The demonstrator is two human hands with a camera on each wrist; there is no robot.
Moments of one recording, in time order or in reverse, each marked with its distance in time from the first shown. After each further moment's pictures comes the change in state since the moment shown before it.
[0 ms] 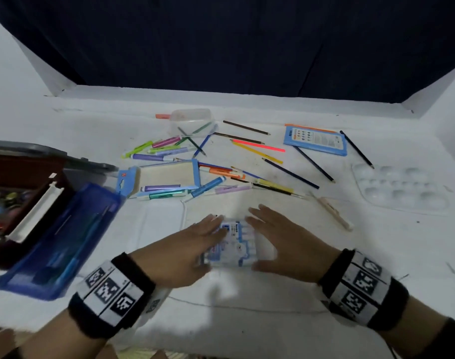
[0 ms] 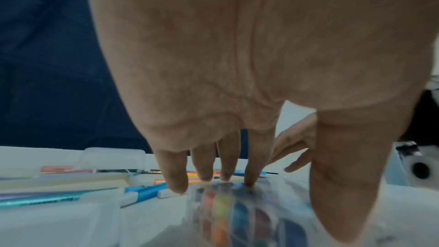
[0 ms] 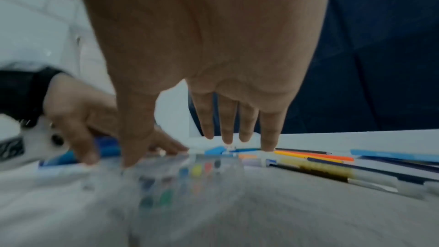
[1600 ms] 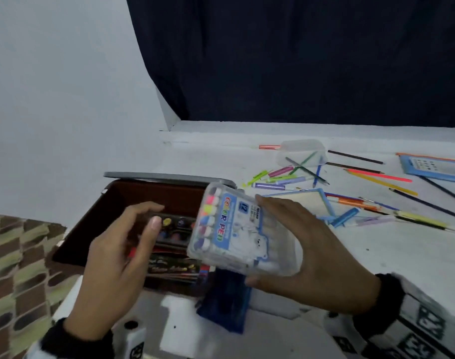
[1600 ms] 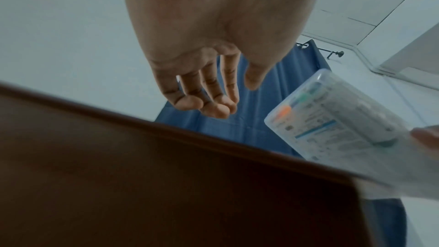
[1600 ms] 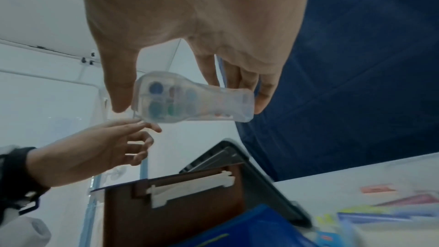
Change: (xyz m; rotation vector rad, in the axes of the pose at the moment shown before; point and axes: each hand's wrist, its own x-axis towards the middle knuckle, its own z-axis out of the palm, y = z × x) left_hand -0.275 -0.198 -0.063 -0.342 1.175 -0.257; right_hand 0.135 -0.280 -0.013 0.326 0.600 -0.330
